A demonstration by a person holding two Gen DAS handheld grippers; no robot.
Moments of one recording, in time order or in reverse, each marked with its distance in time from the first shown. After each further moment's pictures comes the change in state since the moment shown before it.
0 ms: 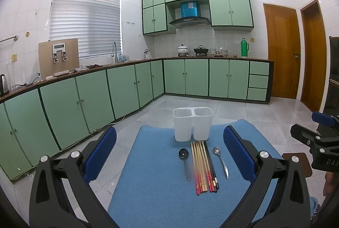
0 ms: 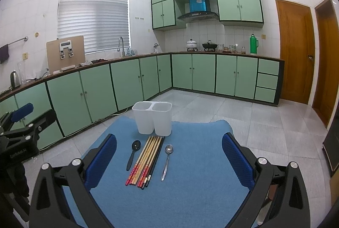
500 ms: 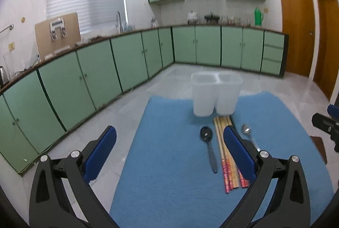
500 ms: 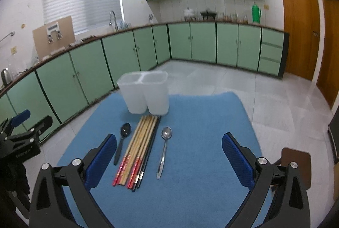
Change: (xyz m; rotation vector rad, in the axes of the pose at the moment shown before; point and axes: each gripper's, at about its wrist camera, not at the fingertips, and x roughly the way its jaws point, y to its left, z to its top) left arm 0.136 0.027 -0.037 0.017 0.252 0.069; right arm 0.121 -0.015 -0.014 0.063 0.232 -0.001
